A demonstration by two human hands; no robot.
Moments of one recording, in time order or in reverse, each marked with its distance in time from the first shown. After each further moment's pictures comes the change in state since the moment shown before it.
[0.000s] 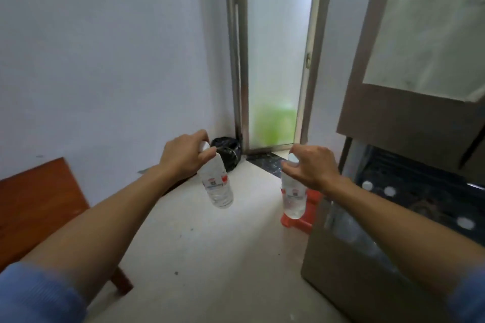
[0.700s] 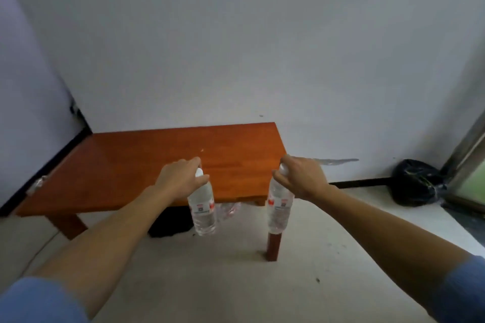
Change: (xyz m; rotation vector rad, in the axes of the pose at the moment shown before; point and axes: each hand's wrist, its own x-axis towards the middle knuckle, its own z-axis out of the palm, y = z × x) left_hand -0.309 -0.541 -0.136 0.275 -0.195 -0.757; right_hand 0.081 -0.650 0.191 0.339 -0.302 -0.732
